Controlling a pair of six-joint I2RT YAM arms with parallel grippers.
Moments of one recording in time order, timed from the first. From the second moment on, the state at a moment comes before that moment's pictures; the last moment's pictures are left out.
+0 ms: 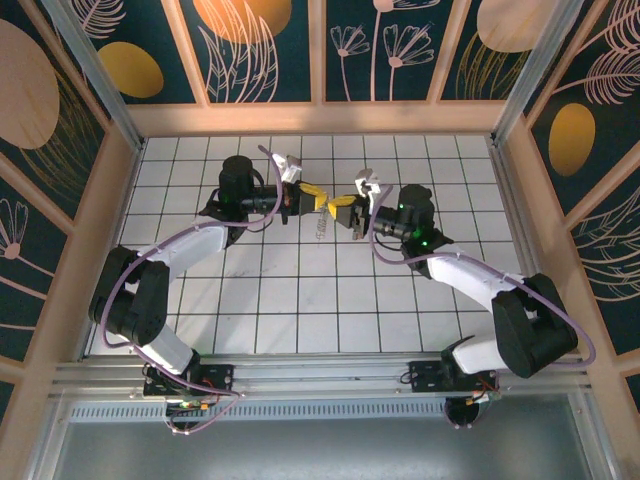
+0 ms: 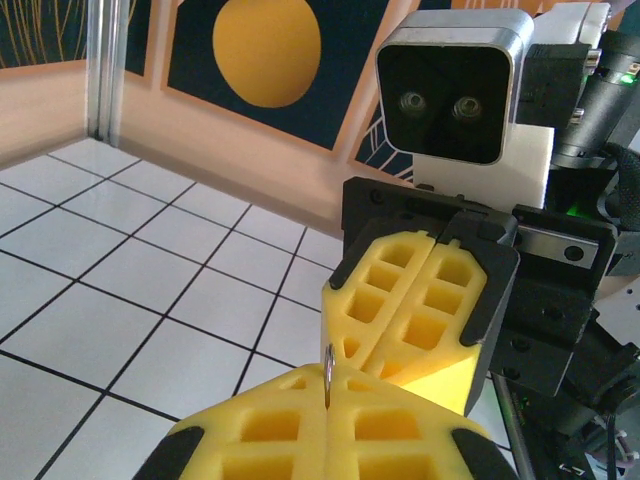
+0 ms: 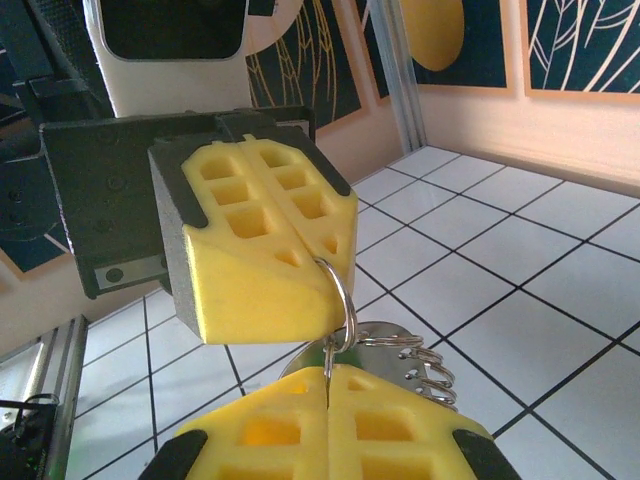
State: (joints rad) left arm -0.43 1.62 1.02 0.44 1.01 -0.22; right arm 0.50 1.38 0.73 0.55 -0.68 0.23
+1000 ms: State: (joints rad) left arm -0.43 1.59 0.89 0.70 0.87 -0.40; right arm 0.64 1.46 0.78 0.59 -0.43 0.32
